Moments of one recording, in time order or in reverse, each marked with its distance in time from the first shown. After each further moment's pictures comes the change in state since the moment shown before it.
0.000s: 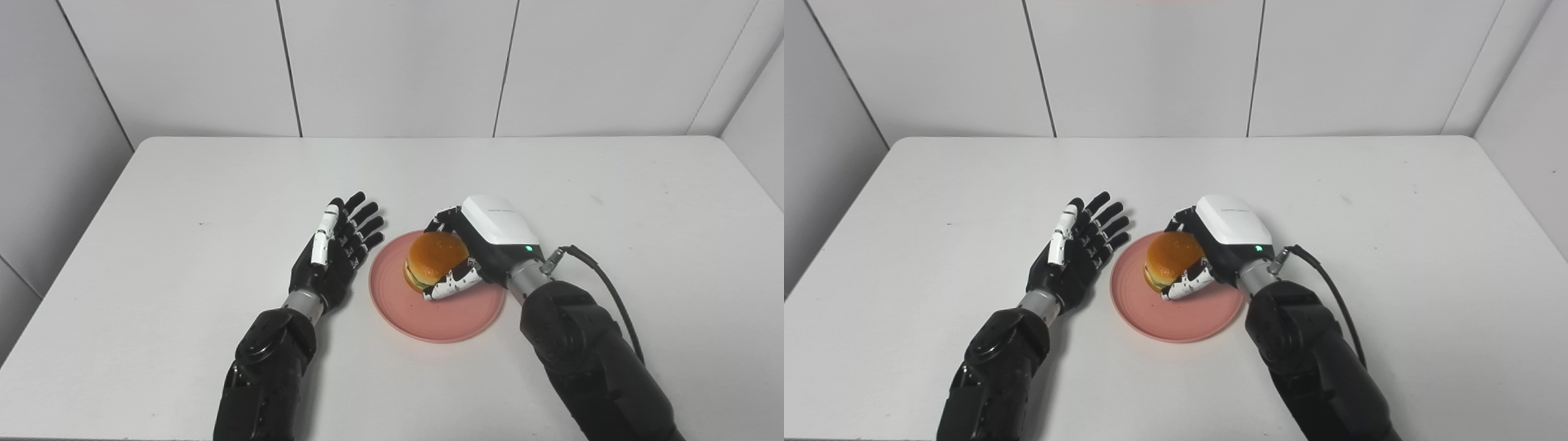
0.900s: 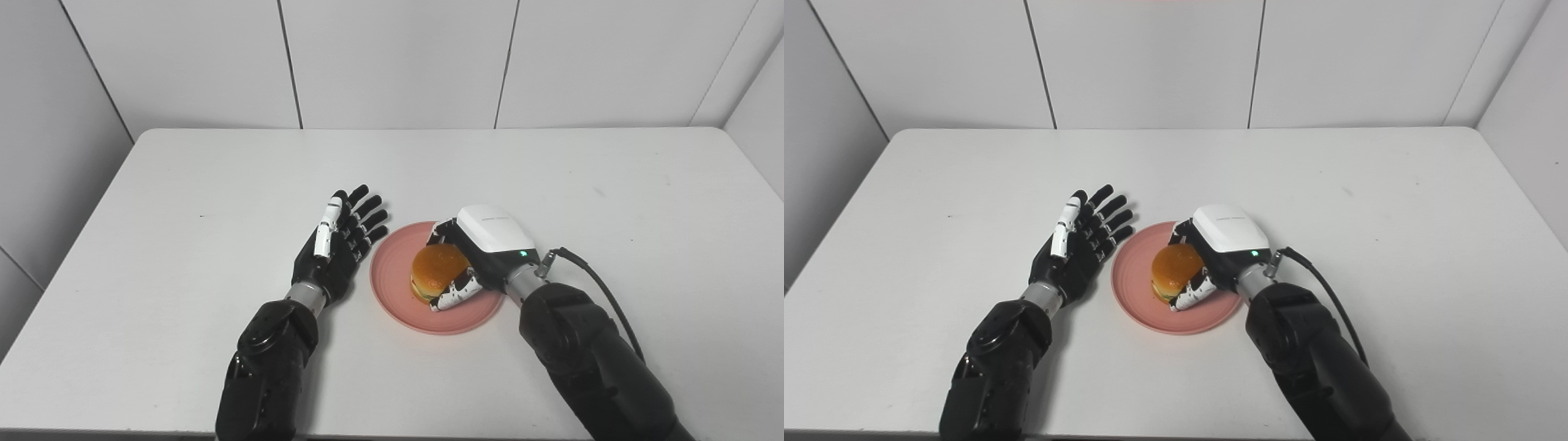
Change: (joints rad) left arm 0.000 0.000 -0.003 -0.007 0.001 0.010 0.001; right arm 0.000 -0.036 0.063 0.034 -0.069 -0.017 0.037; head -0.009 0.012
